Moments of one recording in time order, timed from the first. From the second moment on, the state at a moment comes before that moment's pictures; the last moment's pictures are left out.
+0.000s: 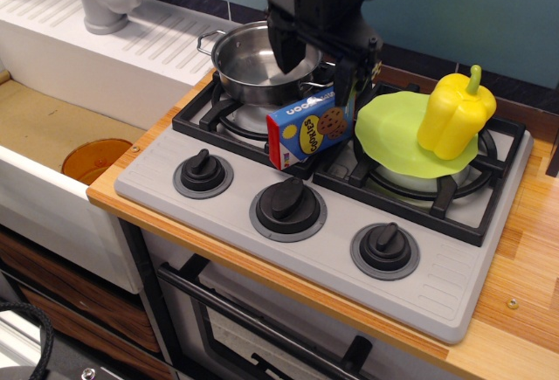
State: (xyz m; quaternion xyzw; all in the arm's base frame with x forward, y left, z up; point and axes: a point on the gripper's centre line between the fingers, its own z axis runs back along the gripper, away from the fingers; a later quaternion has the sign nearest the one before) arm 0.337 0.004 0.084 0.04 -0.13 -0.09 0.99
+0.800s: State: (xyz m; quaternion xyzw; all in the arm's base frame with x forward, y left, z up) arm 0.332 0.002 0.068 0.04 -0.15 -0.05 0.99
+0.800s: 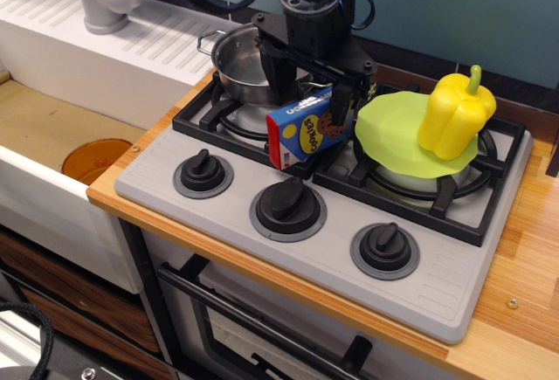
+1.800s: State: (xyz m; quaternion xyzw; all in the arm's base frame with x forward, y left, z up) arm 0.332 -0.011 0.059 0.02 -0.07 -0.02 1.00
